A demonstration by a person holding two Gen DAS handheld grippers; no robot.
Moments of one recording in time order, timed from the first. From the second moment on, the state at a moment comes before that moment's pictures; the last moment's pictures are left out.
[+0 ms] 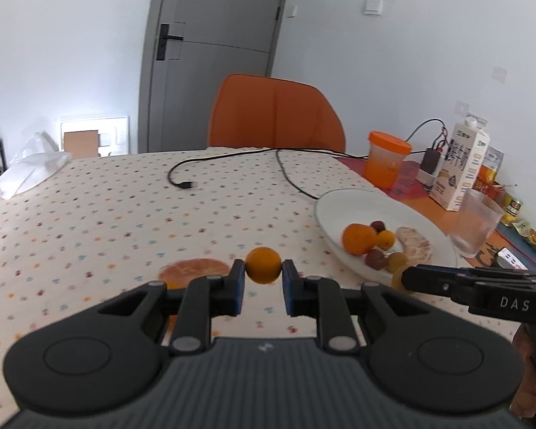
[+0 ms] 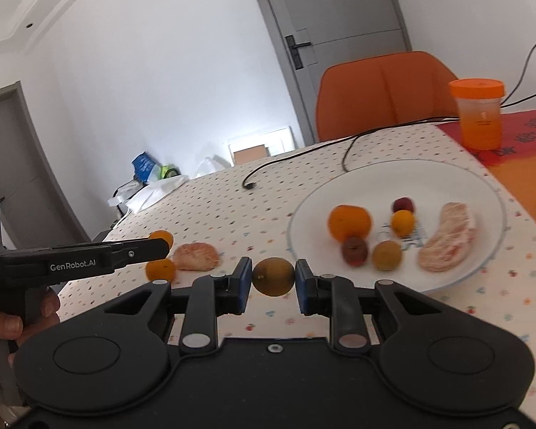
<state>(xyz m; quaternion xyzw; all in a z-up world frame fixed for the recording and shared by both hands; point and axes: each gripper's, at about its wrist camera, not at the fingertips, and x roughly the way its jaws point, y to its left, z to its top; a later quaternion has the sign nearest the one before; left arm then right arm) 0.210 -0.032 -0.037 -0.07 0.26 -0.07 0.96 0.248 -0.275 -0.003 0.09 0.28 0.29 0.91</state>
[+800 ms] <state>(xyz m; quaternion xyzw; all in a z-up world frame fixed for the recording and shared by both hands) 0.257 -0.104 -0.025 -0.05 0.26 -0.13 0.96 0.264 -0.338 0.003 0.11 0.26 0.23 0.93</state>
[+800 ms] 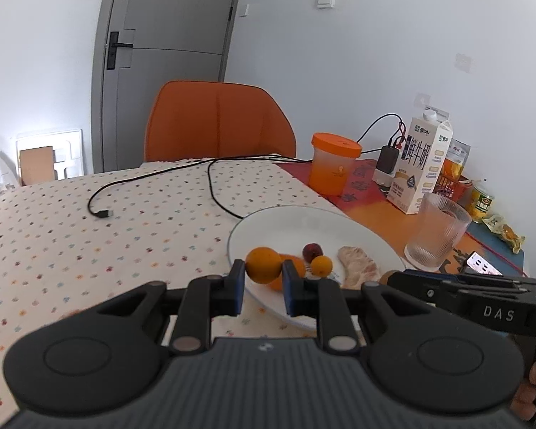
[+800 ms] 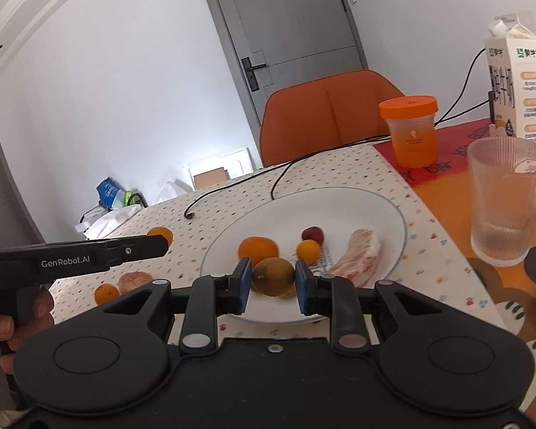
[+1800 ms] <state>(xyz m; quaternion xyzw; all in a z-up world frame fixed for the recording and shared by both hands) 0.310 -0.165 -0.045 -0.02 0.28 -0.17 0.95 0.300 -0.352 -0.020 0.10 0.27 0.22 0.93</state>
